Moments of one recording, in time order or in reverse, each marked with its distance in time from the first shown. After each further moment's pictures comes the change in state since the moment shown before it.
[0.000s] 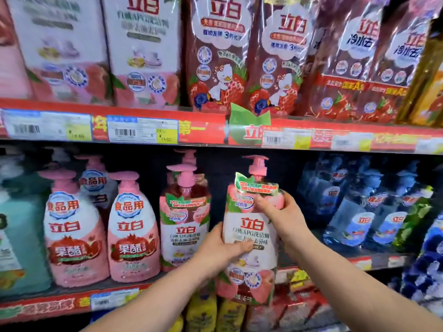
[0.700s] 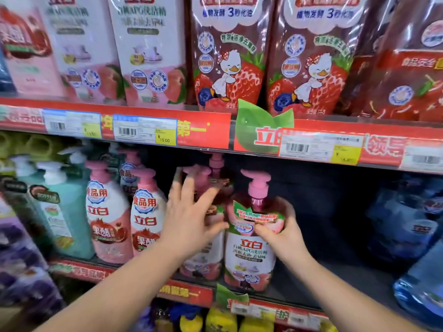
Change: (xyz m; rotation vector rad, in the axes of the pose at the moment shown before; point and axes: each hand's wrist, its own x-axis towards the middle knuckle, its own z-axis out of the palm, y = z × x) left_hand 0.018 0.036 -0.050 1.393 0.712 0.258; right_hand 0.081 0.073 0.016 -0.047 -0.396 -0.148
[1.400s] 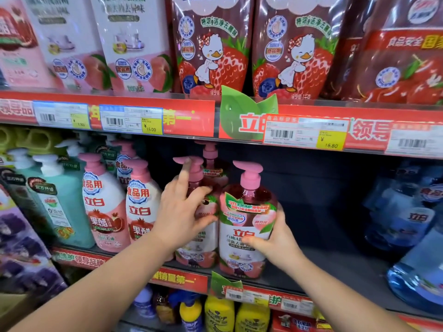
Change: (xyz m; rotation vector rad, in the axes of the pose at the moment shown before) left_hand -0.002 -0.012 0.018 -0.069 0.127 0.189; right_hand -0.015 0.017 -0.009 -0.266 -0.168 0.041
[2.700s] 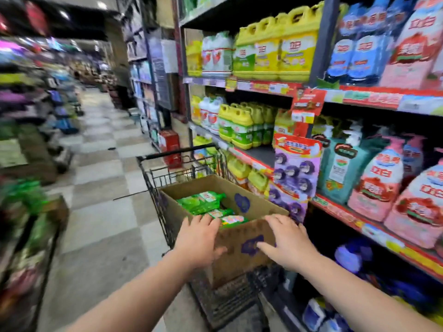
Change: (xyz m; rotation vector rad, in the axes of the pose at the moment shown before) left_hand -0.443 -0.079 -0.339 0.558 -0.559 -0.929; right_hand -0.266 -0.231 0.355 -0.735 -0.746 -0.689
